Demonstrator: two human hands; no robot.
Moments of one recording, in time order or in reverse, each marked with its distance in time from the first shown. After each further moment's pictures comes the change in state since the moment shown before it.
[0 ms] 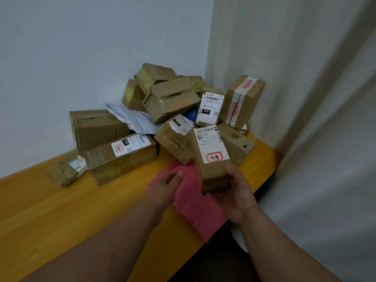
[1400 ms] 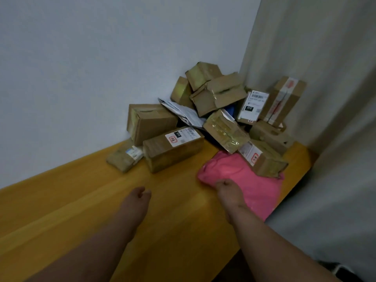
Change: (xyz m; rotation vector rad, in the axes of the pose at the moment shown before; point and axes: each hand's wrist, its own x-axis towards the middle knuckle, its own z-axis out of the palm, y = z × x) left_hand -0.030 -0.111 -0.232 0.150 0.238 -0.157; right_hand -0.022 0.139 0.143 -0.966 0.322 -0.148
